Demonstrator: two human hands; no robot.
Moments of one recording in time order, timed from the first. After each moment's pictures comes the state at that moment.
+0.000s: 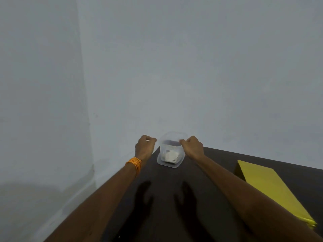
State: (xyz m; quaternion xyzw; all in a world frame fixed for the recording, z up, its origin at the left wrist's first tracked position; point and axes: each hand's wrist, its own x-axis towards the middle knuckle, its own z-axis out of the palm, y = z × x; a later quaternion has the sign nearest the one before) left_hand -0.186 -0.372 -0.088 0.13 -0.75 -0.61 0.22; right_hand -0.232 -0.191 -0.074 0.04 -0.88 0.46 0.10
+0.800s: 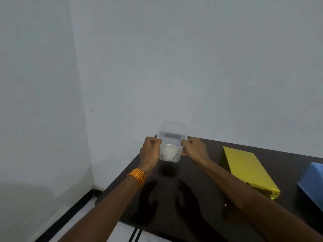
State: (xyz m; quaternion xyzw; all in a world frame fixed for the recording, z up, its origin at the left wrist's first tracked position) left_hand -0.104 -0.305 -0.103 0.07 -0.73 -0.64 0.24; right_hand -0.157 -0.143 -0.091 0.07 -0.83 0.55 0.10
